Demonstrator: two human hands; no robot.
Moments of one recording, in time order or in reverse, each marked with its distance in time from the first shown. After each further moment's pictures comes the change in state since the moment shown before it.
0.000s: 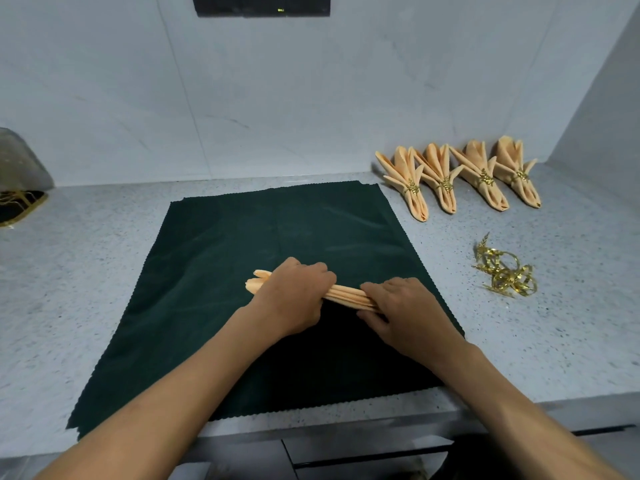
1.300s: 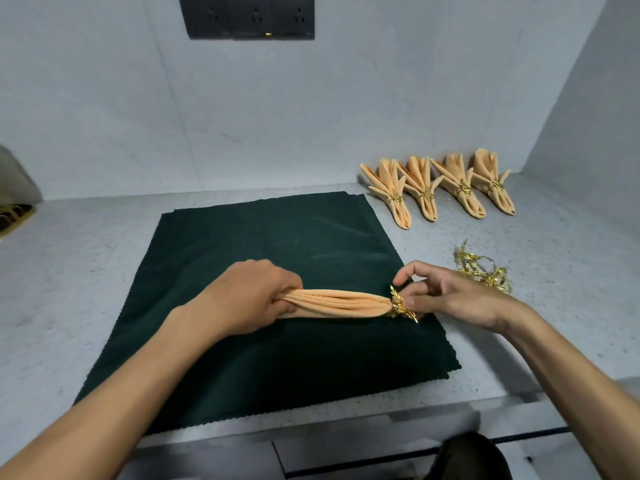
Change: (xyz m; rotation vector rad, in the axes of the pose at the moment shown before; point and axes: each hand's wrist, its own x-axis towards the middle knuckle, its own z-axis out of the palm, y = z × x) left_hand -0.040 -0.030 -0.047 -0.236 -0.028 -0.008; right_hand -0.018 0.067 -0.078 1.286 -0.488 0.343
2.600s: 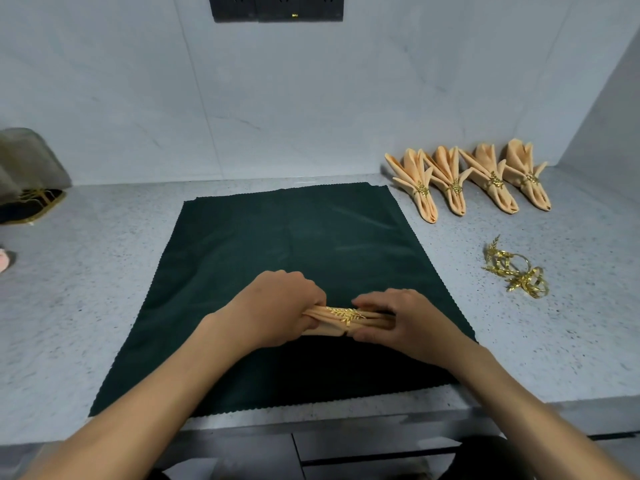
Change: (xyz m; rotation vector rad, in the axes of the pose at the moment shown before) left_hand -0.010 0.013 0.015 0.129 -0.121 0.009; right_hand 0.045 0.016 0.090 -0.772 0.257 -0.317
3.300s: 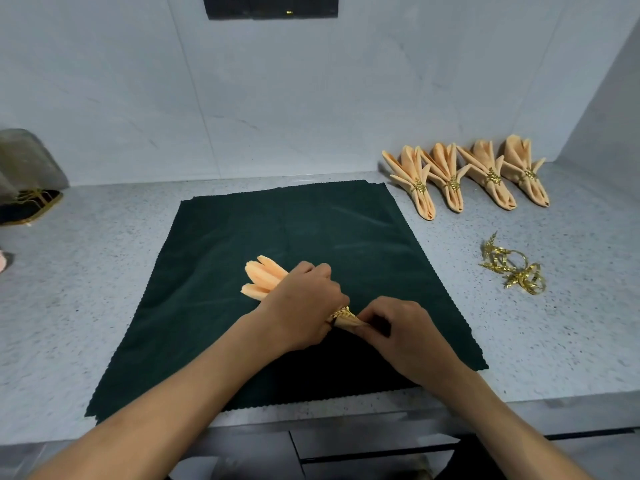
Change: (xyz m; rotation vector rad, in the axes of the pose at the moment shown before) left_hand 0.024 0.025 0.015 0.202 0.157 0.148; right_hand -0.015 -0.004 0.026 0.084 0.268 0.032
